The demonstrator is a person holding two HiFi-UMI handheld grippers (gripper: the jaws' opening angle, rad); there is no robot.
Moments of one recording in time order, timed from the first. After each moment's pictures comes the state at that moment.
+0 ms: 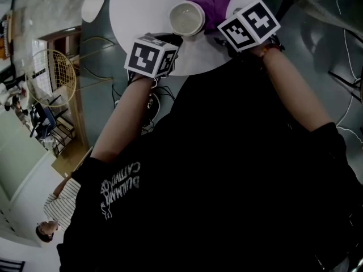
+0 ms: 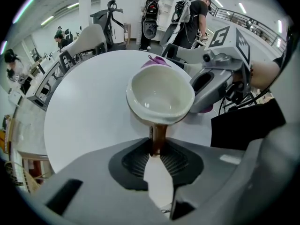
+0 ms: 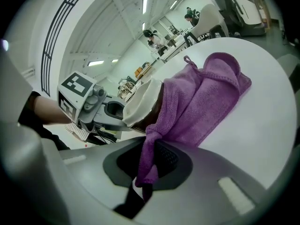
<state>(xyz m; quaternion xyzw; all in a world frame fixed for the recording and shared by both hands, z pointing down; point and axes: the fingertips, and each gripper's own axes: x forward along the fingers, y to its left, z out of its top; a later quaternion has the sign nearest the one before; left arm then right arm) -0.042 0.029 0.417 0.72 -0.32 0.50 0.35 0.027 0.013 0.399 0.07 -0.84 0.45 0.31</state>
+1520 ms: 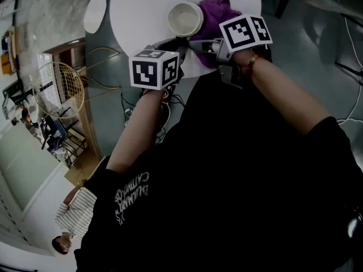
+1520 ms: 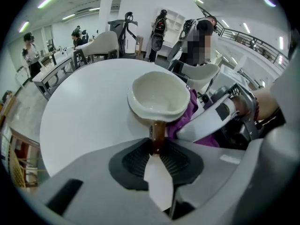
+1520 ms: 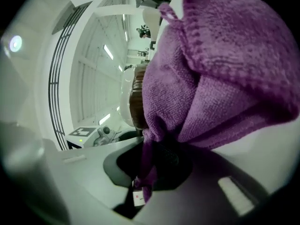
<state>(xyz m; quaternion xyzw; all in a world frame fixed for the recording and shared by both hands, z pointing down) -0.035 0.035 0.421 0.74 -0.38 0.40 0.37 -0.022 0.040 0.395 0.08 -0.71 0.70 0.05</state>
